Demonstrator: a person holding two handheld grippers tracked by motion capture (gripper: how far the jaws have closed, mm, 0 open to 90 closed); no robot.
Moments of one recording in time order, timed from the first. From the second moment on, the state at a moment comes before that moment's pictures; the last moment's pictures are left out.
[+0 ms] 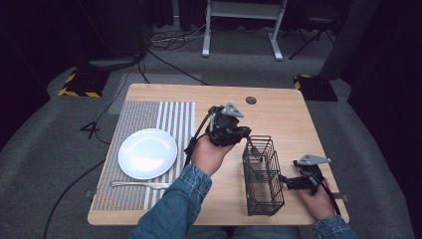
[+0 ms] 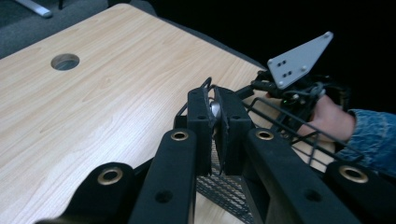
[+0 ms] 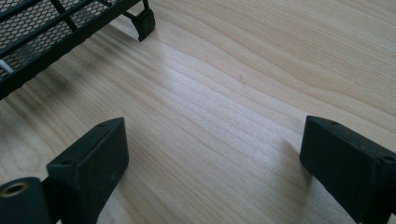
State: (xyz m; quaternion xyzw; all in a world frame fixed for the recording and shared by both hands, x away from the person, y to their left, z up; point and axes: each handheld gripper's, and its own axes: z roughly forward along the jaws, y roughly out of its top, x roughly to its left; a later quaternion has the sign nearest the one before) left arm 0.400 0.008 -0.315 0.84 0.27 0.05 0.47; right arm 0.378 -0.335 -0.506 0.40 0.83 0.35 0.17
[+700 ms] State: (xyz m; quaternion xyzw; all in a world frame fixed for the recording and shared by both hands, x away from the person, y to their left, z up) left arm 0.388 0.055 -0.262 0.82 0.26 0.06 0.51; right arm 0.378 -0.335 -0.506 0.40 0.83 0.35 0.17
